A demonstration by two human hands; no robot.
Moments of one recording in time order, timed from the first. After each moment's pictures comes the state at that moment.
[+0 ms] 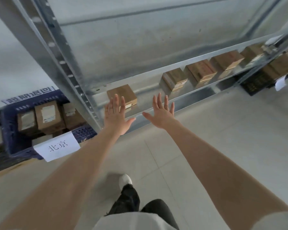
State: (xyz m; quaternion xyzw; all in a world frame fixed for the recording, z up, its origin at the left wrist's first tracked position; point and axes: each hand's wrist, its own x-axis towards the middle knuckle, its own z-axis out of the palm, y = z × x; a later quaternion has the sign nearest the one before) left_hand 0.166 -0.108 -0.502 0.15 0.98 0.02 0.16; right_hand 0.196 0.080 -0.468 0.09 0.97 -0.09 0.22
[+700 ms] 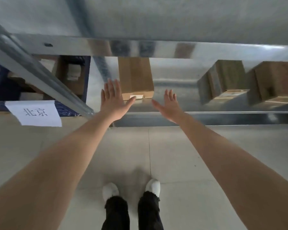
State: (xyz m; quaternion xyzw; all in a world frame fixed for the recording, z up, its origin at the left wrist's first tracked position) left_hand 0.053 -0.059 -0.696 -0.11 0.96 0.17 0.19; right_hand 0.020 0.153 -0.689 -0.01 0.92 -0.25 0.31
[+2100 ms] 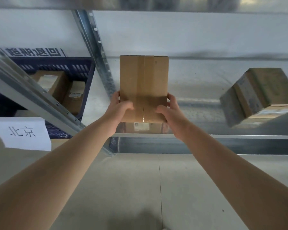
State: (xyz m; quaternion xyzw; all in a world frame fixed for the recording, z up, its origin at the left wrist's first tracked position) left_hand 0.015 -0.063 -0.737 -0.26 0.71 0.65 0.10; right_hand -0.017 0.112 -0.752 0.07 0.71 -0.64 0.27
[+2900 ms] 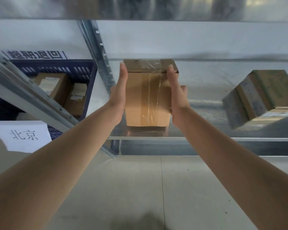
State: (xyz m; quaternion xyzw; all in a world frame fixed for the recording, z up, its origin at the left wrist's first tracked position) left_hand -0.020 -0.067 -0.709 -0.26 0.65 0.71 0.05; right_hand -0.045 0.094 -0.710 0.16 0.65 -0.72 0.20
